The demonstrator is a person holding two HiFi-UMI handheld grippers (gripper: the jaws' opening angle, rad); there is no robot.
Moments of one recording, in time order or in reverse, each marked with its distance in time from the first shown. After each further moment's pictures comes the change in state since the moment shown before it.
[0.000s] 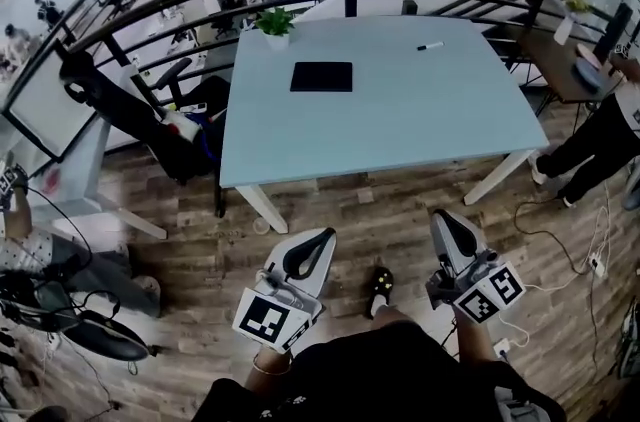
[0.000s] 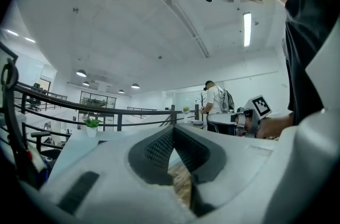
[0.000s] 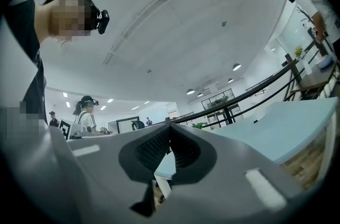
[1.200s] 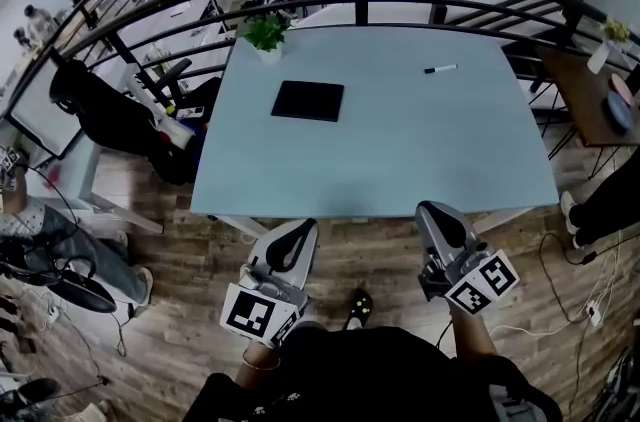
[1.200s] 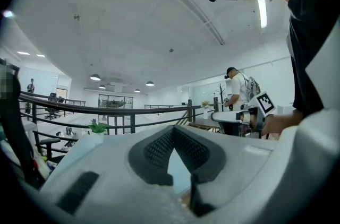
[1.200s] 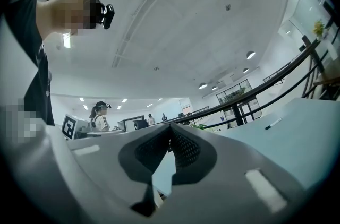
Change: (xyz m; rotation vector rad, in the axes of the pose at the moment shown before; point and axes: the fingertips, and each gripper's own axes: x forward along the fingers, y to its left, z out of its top) left arm 0.189 0.055 0.004 0.019 0.038 0.217; right arm 0.095 -0.184 0.041 0.018 0.067 0.201
